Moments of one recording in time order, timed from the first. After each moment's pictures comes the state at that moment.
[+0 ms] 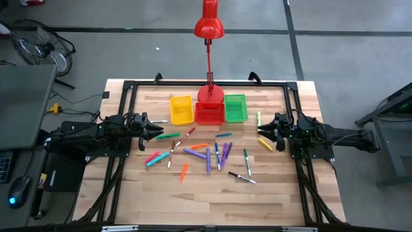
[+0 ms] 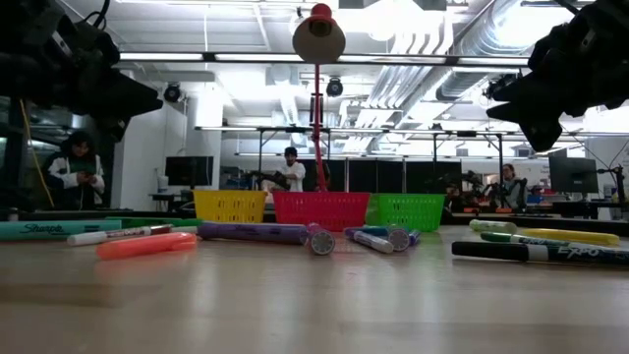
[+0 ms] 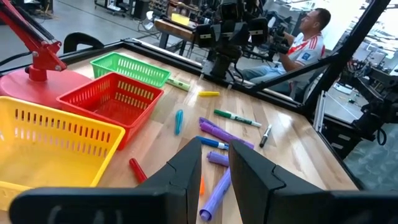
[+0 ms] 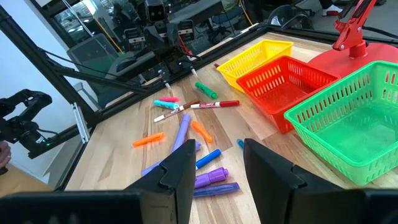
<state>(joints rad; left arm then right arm) 0.12 0.04 0.07 -0.11 0.03 -0.32 -0.10 0.13 0.11 -0.15 0.01 0.47</state>
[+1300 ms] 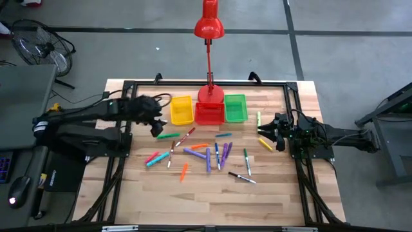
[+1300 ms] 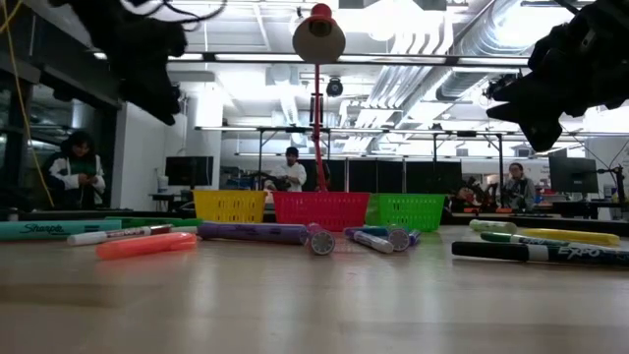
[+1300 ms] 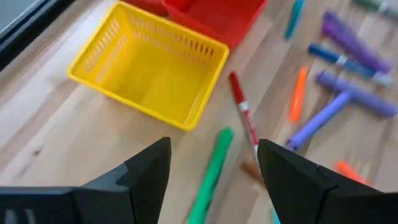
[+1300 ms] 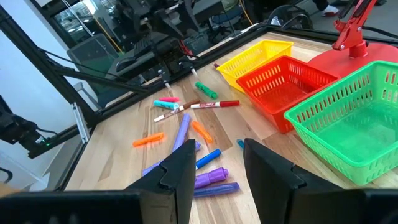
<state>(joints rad) 0.27 0.92 0.82 -0.80 -0.10 -0.26 -0.10 0.13 0.11 -0.15 0.01 0.47</state>
